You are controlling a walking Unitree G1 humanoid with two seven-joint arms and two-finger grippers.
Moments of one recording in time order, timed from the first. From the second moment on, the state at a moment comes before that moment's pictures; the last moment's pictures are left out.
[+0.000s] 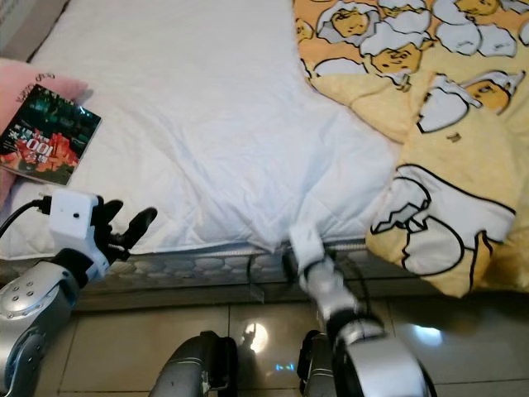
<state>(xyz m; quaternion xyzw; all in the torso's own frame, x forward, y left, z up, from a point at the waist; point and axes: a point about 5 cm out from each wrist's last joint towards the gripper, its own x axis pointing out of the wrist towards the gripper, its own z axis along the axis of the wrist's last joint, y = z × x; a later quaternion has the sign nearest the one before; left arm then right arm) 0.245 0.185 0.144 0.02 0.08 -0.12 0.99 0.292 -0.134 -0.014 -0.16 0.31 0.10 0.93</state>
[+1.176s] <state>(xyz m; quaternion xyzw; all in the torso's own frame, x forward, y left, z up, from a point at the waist) 0.308 0.123 0.119 -0.07 0.04 -0.19 0.98 0.321 -0.130 0.091 -0.03 -0.02 0.06 1.00</state>
